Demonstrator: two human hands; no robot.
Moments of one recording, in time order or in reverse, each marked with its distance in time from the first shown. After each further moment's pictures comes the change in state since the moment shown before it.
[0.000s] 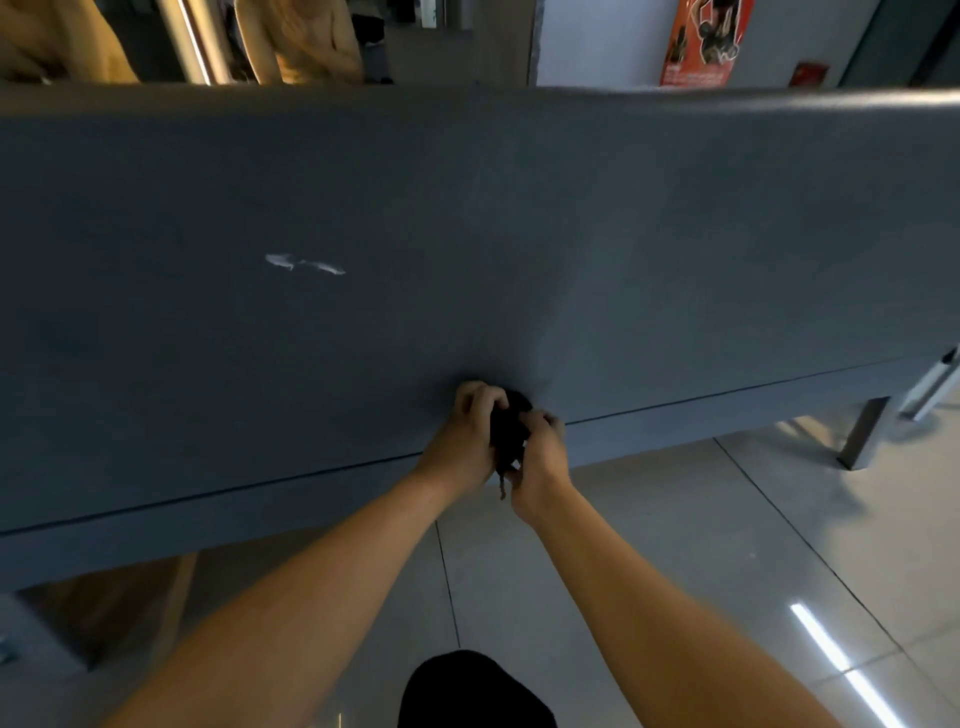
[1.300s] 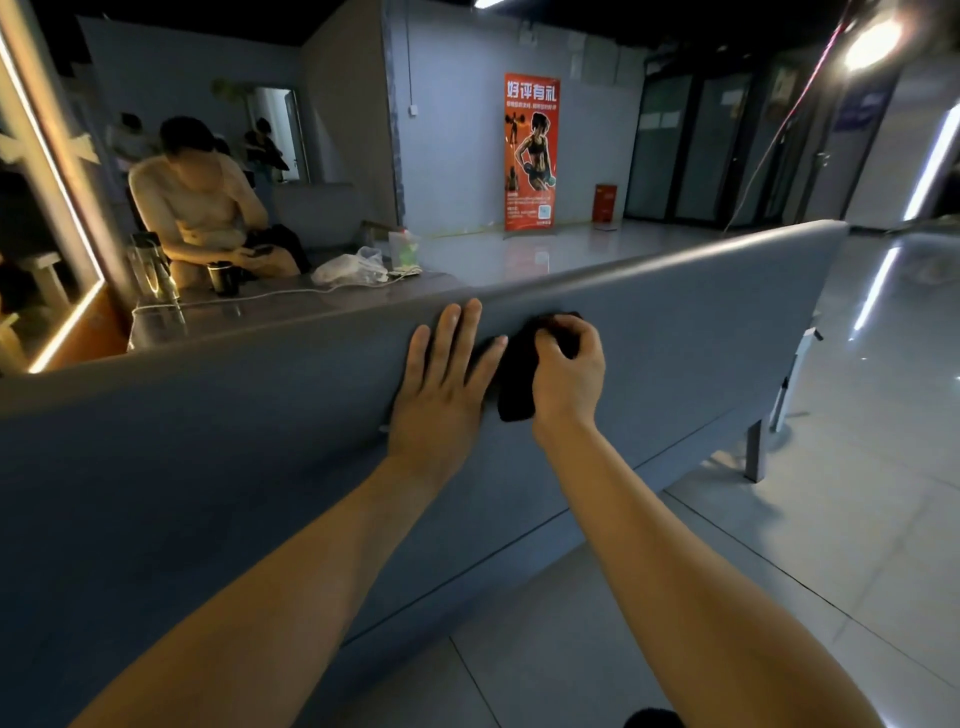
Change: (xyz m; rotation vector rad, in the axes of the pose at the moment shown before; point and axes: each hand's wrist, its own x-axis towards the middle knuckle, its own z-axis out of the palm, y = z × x) left_hand 0.042 0.017 -0.217 0.747 0.689 0.586; right_hand -0.109 -0.149 0.159 -0.045 0.369 -0.895
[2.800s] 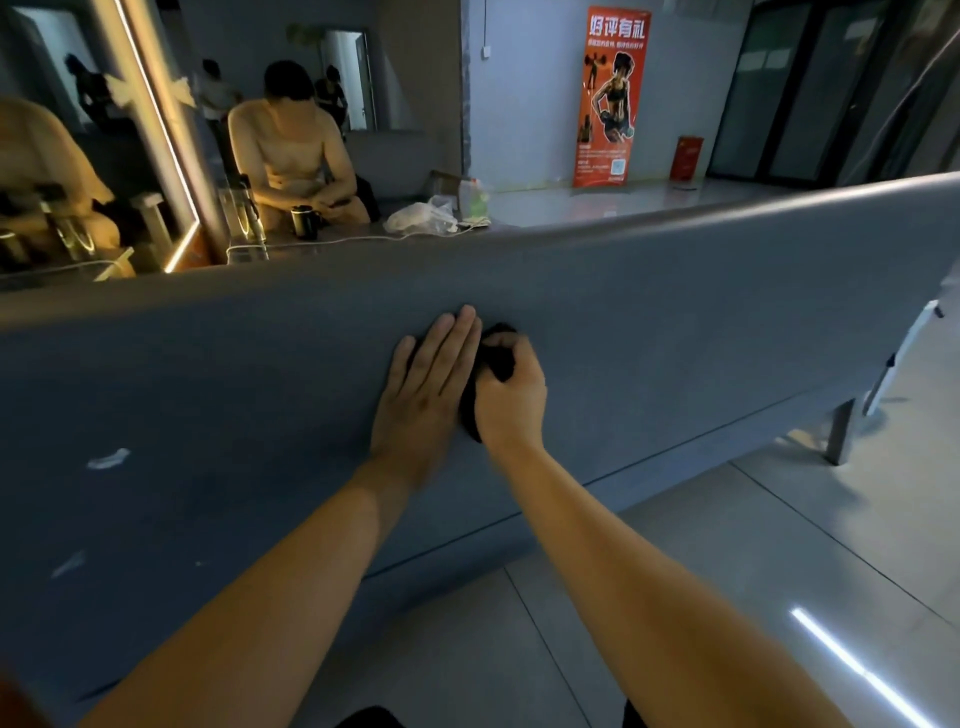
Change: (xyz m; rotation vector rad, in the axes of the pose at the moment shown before) left_hand -0.112 -0.079 -0.015 -0.007 -0.057 -0.083; right_hand -0.141 0.044 0.057 -0.096 -0.412 0.005
